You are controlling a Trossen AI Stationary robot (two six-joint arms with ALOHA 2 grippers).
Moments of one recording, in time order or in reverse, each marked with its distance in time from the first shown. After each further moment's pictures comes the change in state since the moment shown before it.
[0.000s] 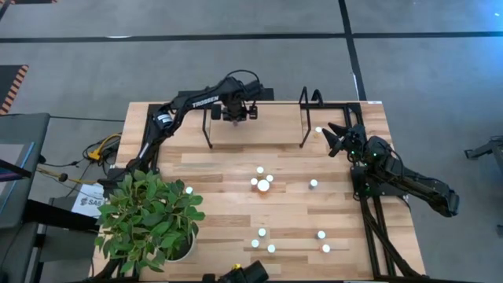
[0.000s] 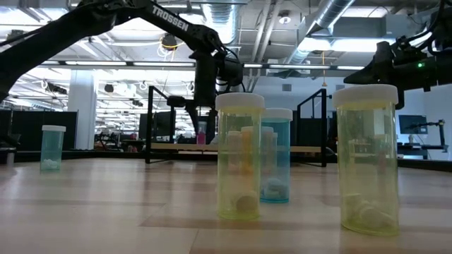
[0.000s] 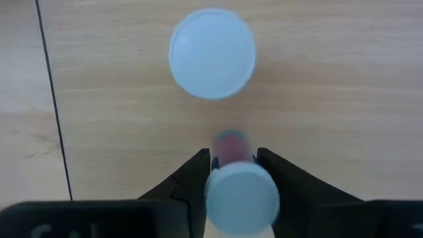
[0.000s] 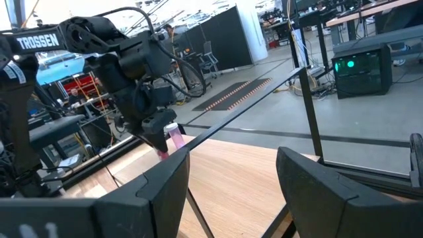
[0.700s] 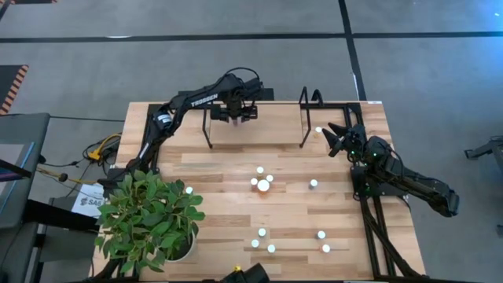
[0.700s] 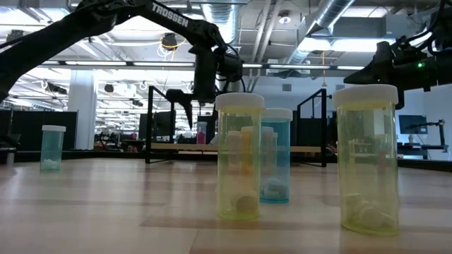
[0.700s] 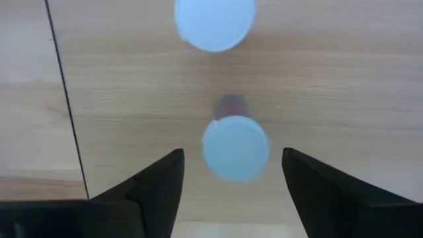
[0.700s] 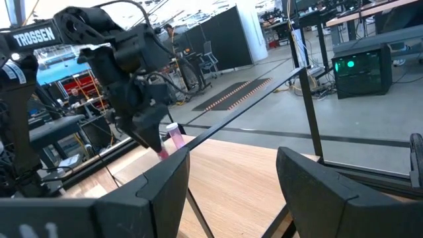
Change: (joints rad) left arm -0.005 -0.001 0.078 -0.106 0.074 -0.008; right arm 0.000 0.000 0.000 0.000 0.000 0.000
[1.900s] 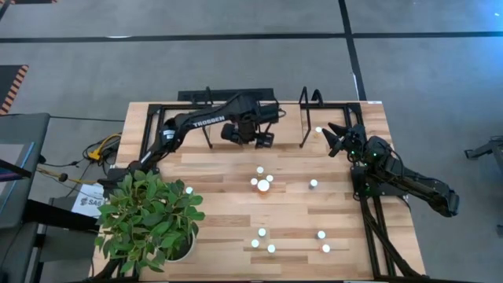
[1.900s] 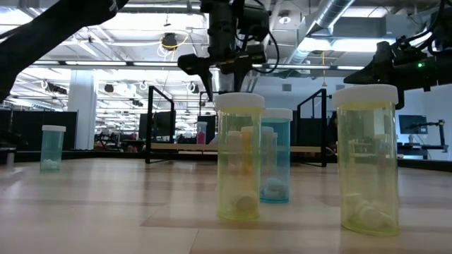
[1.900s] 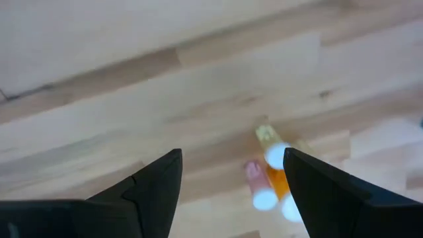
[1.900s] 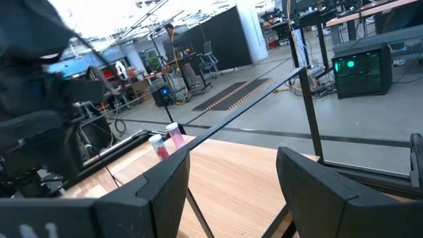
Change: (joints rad) left arm -0.290 -0.002 0.205 -0.163 0.133 -0.006; right arm 0.000 0.000 0.000 0.000 0.000 0.000
